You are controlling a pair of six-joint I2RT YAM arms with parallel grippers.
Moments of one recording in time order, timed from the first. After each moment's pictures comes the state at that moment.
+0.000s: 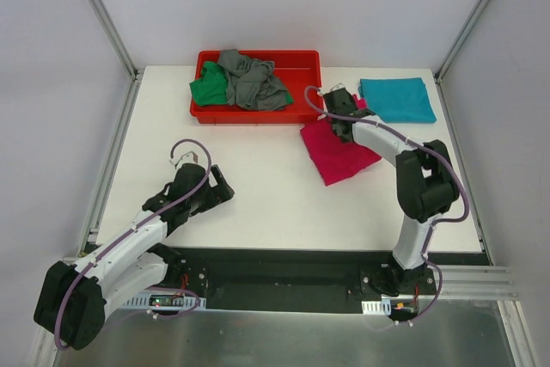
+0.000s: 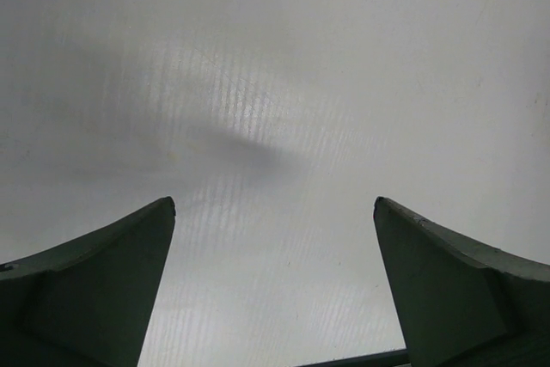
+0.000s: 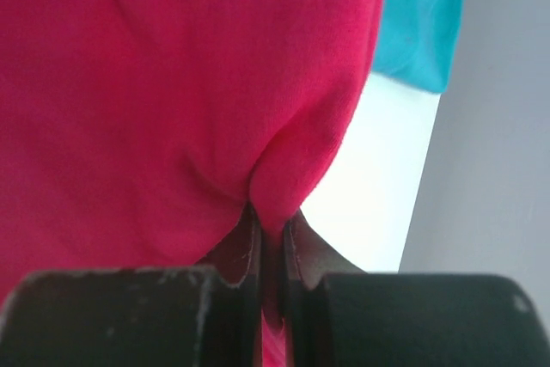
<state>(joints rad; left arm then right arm) -0.45 0.88 0.40 -0.35 -0.10 -0.84 0.46 1.84 1.32 -0.46 0.68 -0.21</state>
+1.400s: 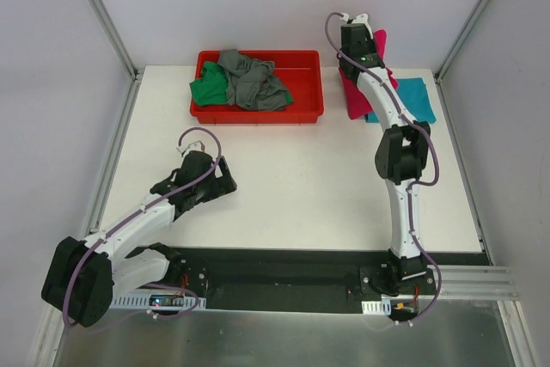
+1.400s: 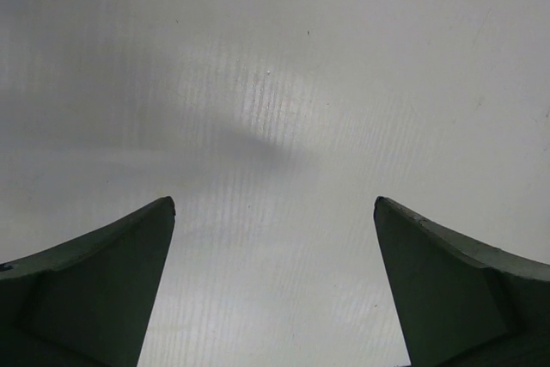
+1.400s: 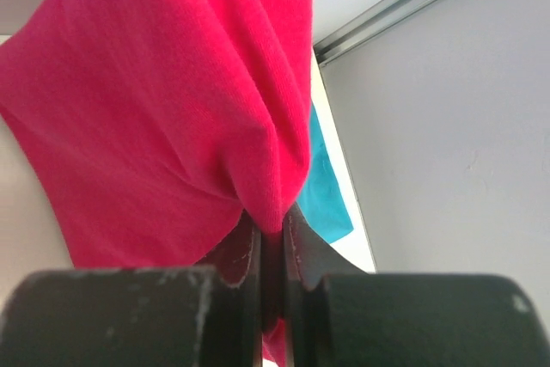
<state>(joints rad) -0.45 1.04 0.52 -0.34 -0.11 -0.76 0.28 2.35 2.31 -0.53 0.81 -0.25</state>
